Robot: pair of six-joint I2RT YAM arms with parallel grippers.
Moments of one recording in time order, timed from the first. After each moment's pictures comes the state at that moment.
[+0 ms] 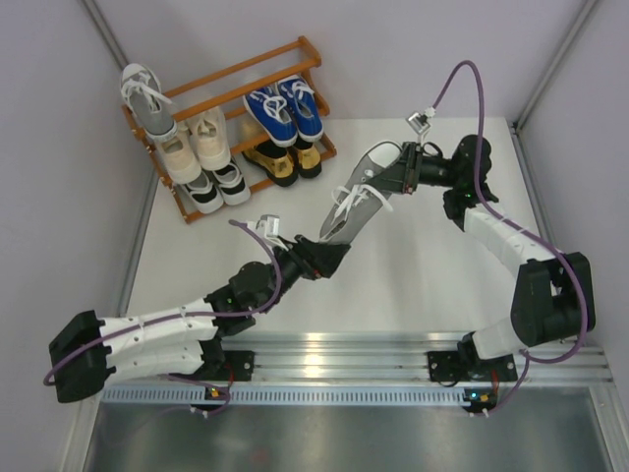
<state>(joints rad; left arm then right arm) -1.08 0.94 0.42 0.58 -0.40 -0.85 0.24 1.47 1.01 0.61 -1.20 0.95</state>
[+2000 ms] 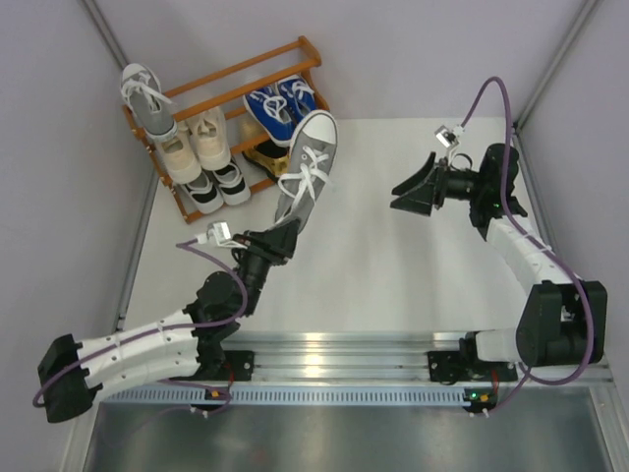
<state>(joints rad) -1.06 0.72 0.34 0.68 -0.70 -0.76 0.06 1.34 0.92 0.34 -1.32 0.56</state>
